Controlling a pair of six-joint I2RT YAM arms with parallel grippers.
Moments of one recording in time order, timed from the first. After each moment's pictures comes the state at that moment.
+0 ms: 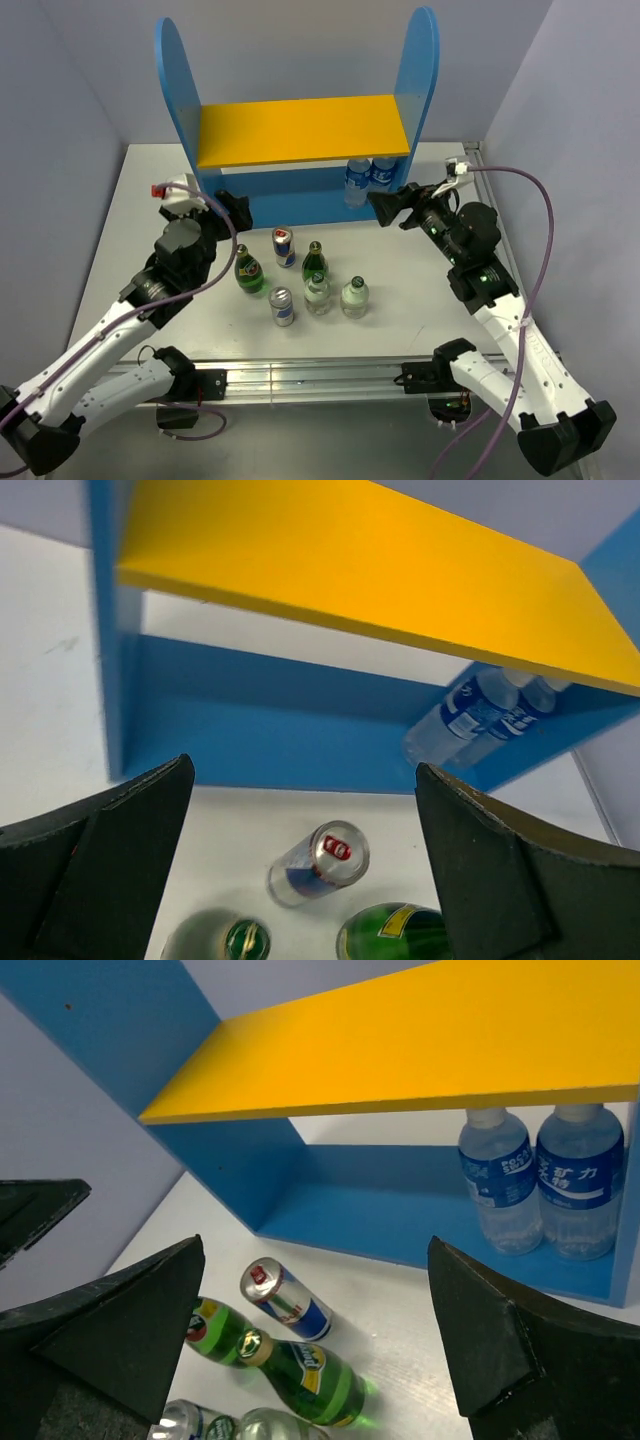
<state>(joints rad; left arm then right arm) -0.64 0.86 0.83 -0.05 -0.52 -0.46 0.32 0.81 0.83 0.01 -0.19 0.46</state>
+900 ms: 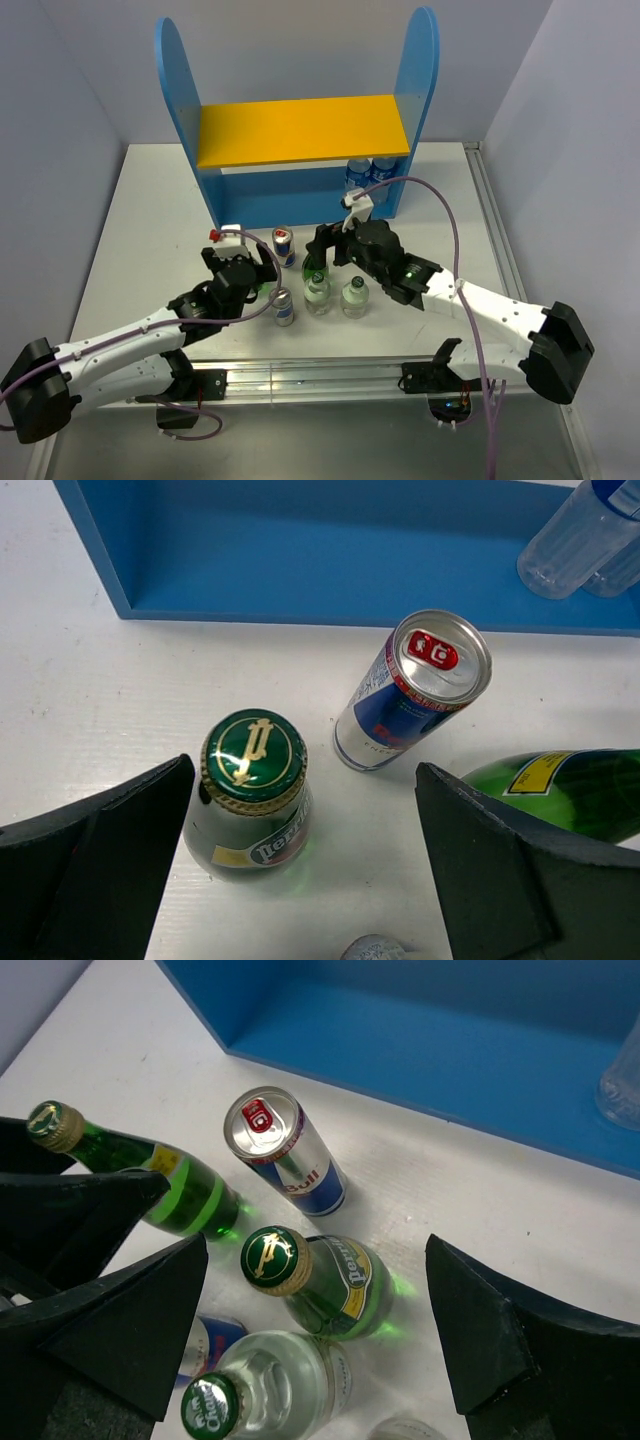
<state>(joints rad) -0.93 0.93 0.50 0.00 -0.80 -0.55 0.85 1.14 0.77 0.04 0.20 0.35</state>
